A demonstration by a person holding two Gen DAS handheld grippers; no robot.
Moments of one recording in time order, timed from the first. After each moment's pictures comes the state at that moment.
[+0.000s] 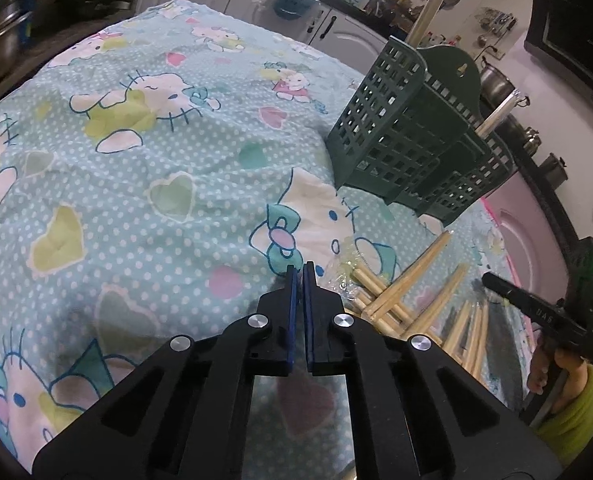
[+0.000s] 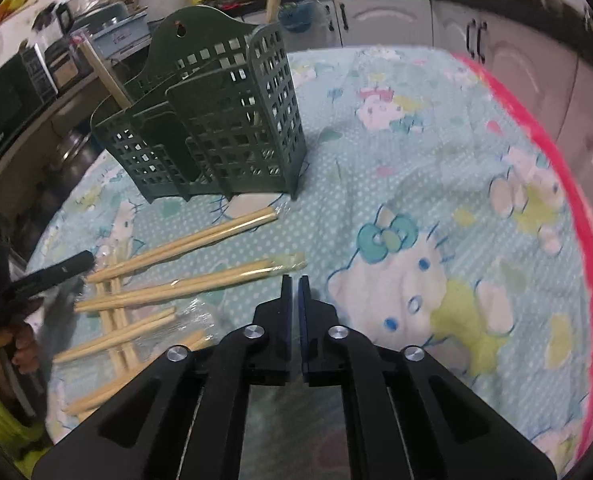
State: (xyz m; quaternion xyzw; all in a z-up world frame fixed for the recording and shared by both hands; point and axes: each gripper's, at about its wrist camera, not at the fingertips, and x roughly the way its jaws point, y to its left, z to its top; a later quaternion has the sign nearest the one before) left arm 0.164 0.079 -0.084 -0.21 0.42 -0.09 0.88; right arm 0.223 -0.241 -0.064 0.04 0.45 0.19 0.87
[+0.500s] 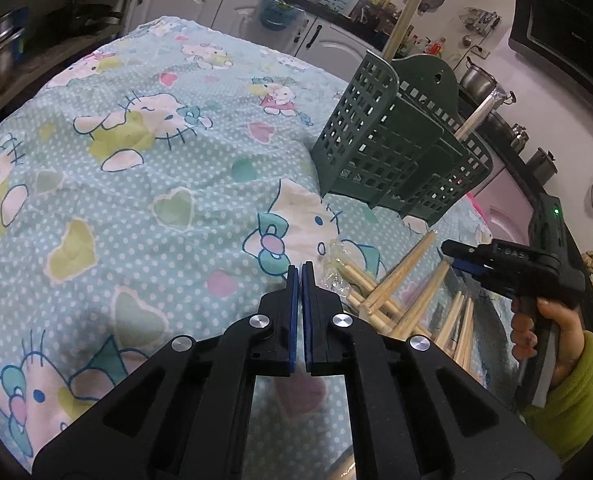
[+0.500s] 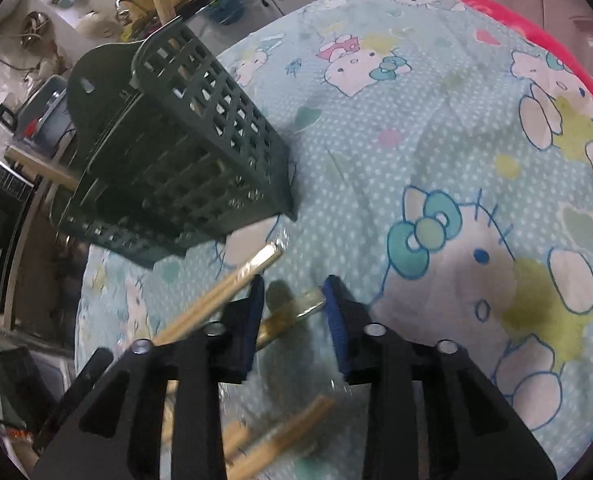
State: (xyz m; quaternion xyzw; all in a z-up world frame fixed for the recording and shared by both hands) left arm 0.153 0.081 -0.071 -0.20 0.40 -0.10 0.89; right arm 0.274 -0.237 -0.077 0.20 0.50 0.14 0.83
